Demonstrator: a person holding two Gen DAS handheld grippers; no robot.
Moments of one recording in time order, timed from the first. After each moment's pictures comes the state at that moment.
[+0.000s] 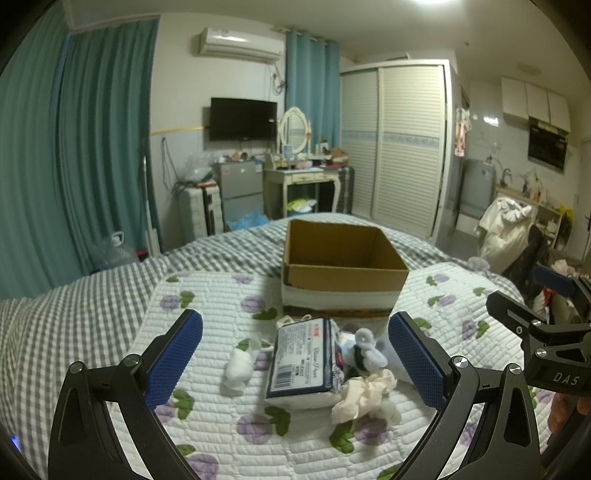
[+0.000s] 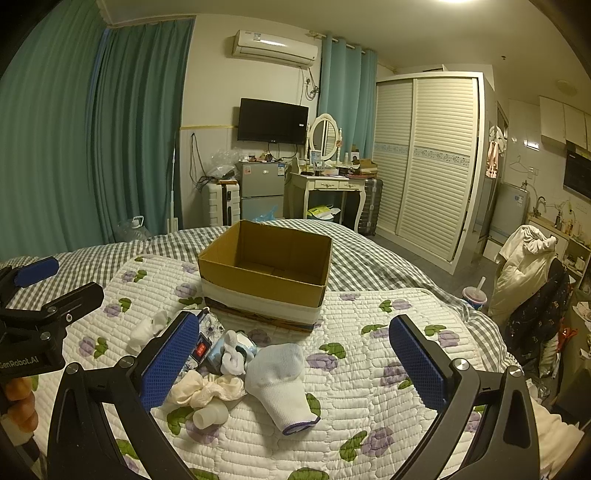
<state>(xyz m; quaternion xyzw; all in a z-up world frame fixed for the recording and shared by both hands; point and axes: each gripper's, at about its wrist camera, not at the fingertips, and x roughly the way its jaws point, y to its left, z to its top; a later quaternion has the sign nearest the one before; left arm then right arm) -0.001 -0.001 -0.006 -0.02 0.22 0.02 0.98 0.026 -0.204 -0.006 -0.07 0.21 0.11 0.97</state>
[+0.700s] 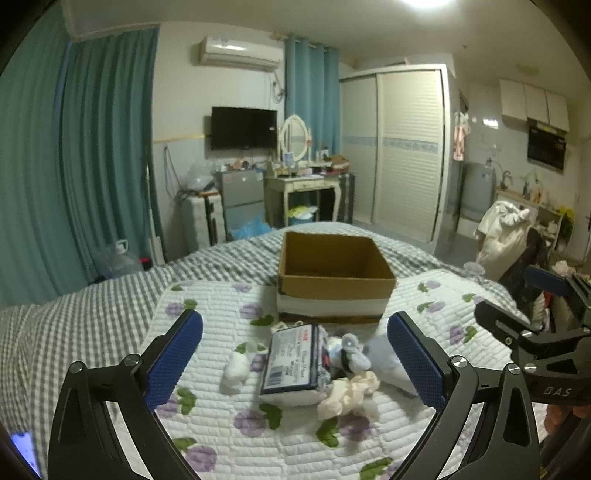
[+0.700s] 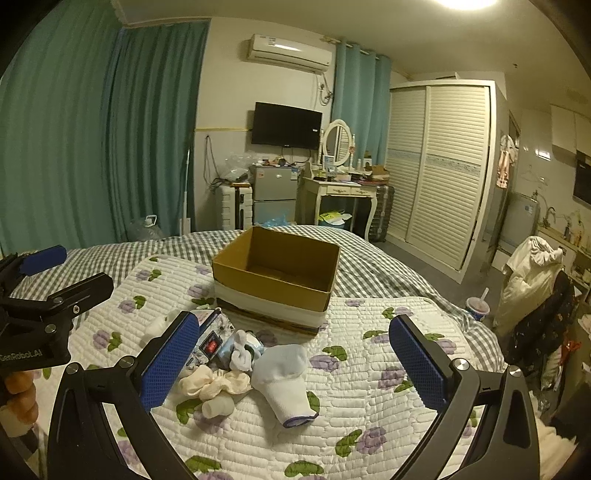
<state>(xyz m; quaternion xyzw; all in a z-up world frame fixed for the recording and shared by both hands) -0.021 -0.022 0.019 -0.01 0.21 0.02 0.98 0.007 -0.208 0.011 -0.08 0.20 0.14 0.97</state>
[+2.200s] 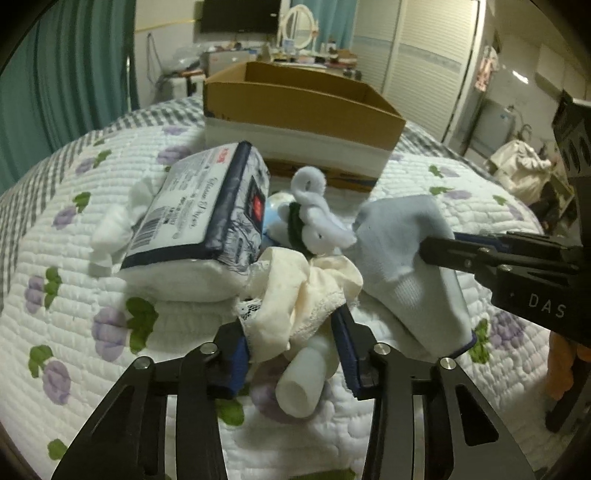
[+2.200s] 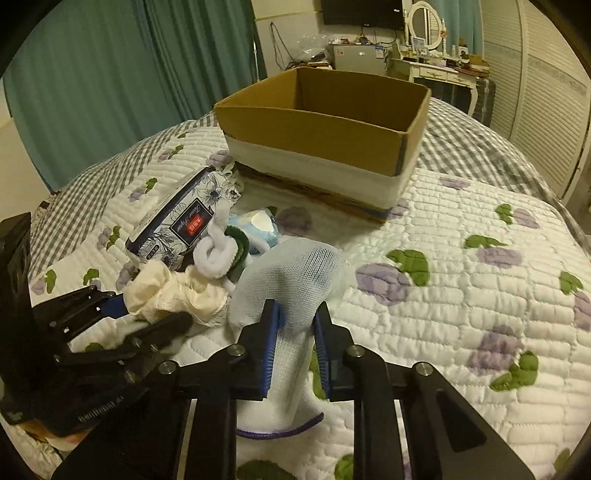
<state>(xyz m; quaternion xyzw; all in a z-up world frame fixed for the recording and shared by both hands) 0.072 -0.089 -0.139 -0.07 0.41 0.01 0.91 0.153 -0.230 -0.130 -0.08 0.43 0.32 0.84</state>
